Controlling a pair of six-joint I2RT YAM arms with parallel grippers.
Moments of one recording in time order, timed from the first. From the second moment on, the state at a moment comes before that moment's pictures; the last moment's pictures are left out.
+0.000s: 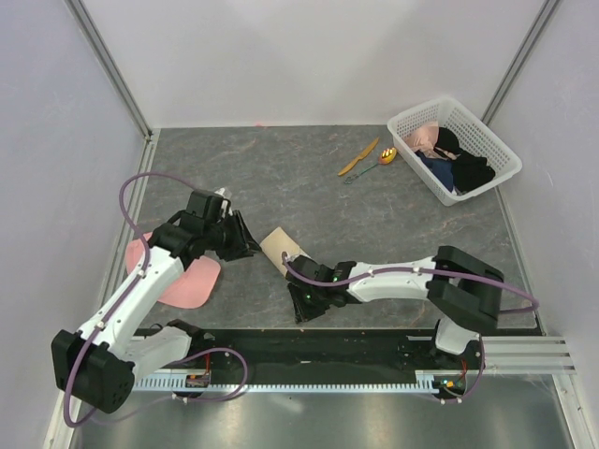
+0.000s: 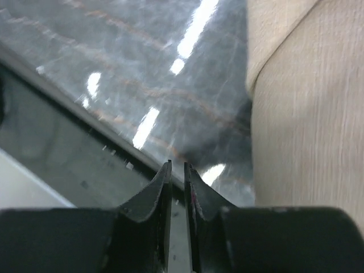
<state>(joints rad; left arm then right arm) -0.38 1.06 0.89 -0.74 0.23 -0.70 1.18 1.65 0.90 -0.30 -0.12 0.76</state>
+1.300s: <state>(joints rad) -0.29 2.03 1.53 -0.64 0.24 -0.60 0.42 2.24 1.81 -0.73 -0.08 0.49</state>
